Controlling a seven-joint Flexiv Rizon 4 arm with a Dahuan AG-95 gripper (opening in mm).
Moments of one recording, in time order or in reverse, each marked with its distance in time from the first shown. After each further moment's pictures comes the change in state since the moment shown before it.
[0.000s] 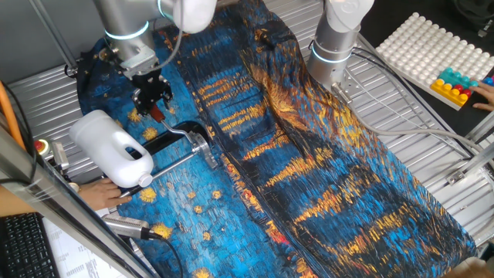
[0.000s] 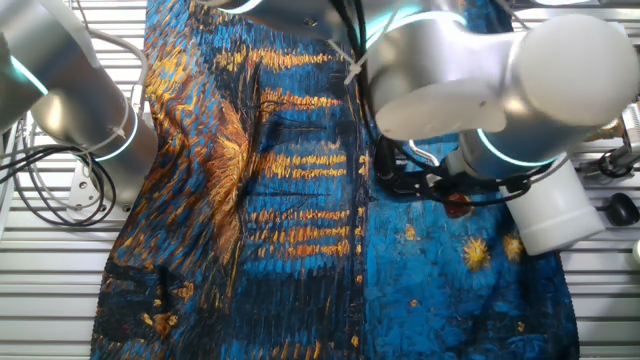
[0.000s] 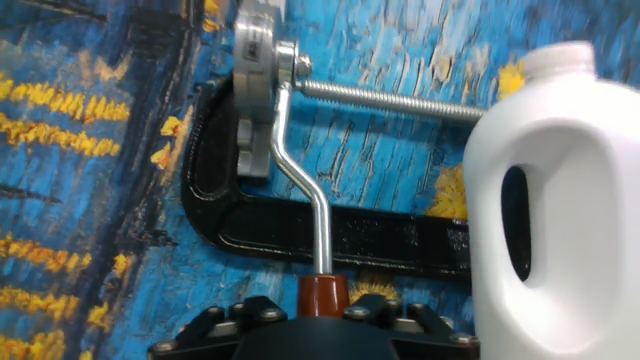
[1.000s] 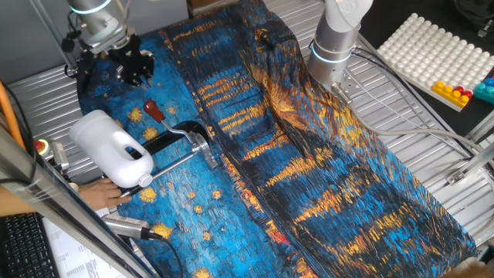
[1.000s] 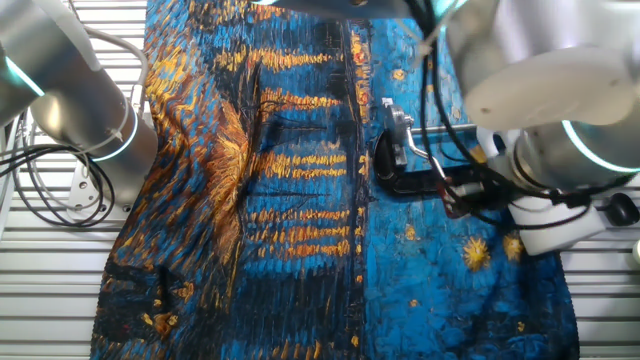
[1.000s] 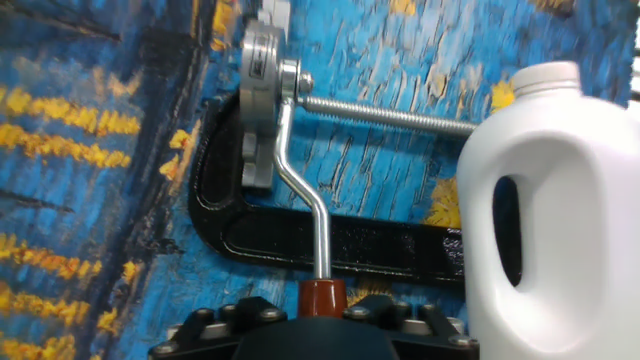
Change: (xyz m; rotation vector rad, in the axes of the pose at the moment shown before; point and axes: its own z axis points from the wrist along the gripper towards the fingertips) arm 0.057 0.013 -0.062 -0.167 0.079 0.032
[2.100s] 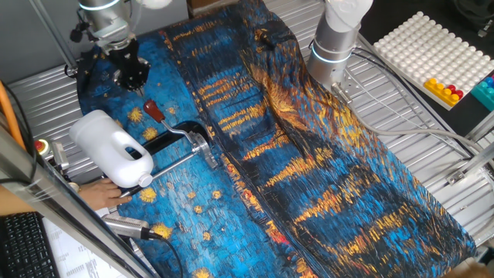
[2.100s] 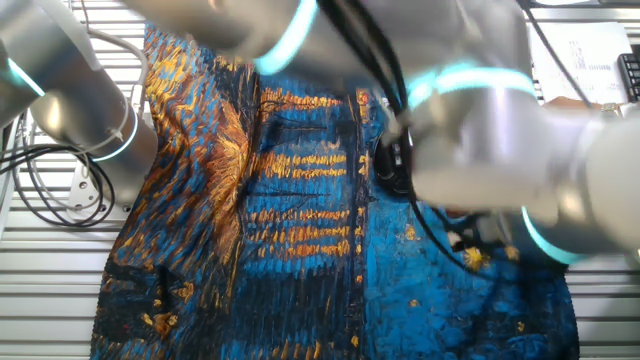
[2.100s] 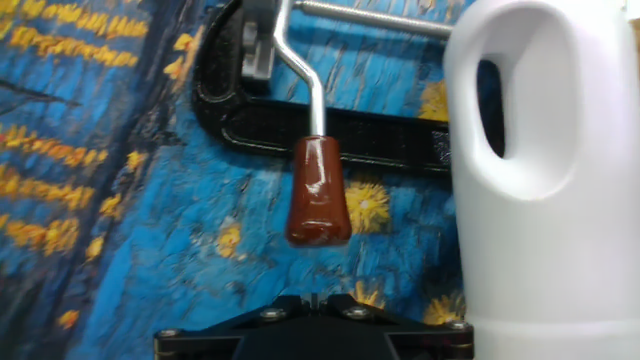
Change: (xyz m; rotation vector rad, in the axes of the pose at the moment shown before) arm 0.029 -0.029 0.054 0.185 -0.164 -0.044
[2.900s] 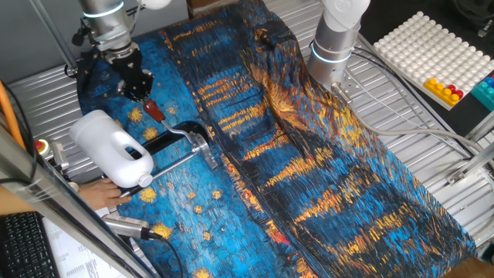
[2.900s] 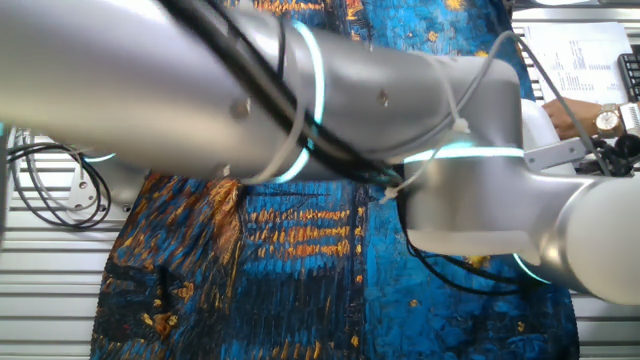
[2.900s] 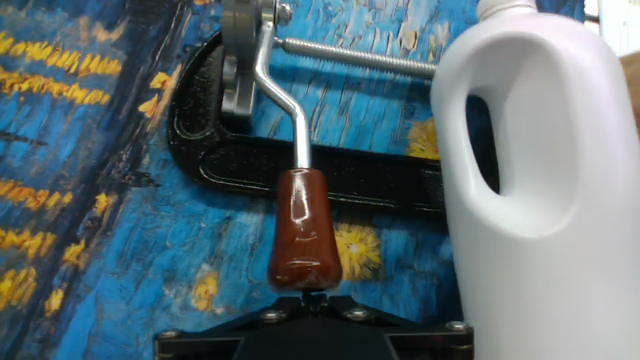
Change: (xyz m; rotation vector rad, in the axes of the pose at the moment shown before) arm -0.023 -0.005 0.029 0.027 -0.073 0.010
